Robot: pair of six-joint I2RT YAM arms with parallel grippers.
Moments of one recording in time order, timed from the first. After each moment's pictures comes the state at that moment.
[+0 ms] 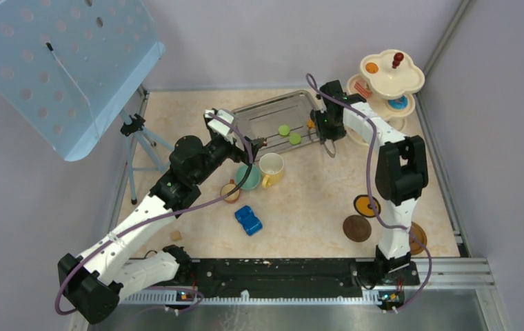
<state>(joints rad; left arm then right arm) -0.63 0.98 0.88 0.13 0.05 0.02 0.34 2.01 1.70 -0.82 0.07 0.12</state>
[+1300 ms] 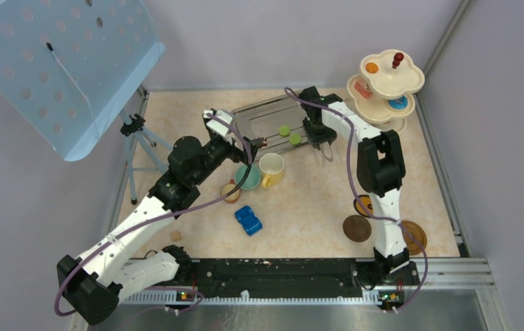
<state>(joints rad) -0.63 0.97 0.88 0.13 0.05 0.02 0.44 2.20 1.90 -0.98 0.29 0.05</state>
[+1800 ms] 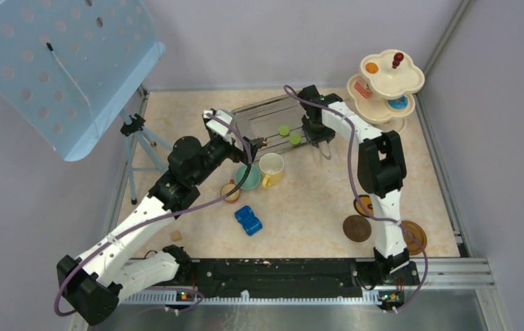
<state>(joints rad) -0.63 0.97 0.88 0.13 0.05 0.02 0.44 2.19 1.90 -0.96 0.29 0.05</state>
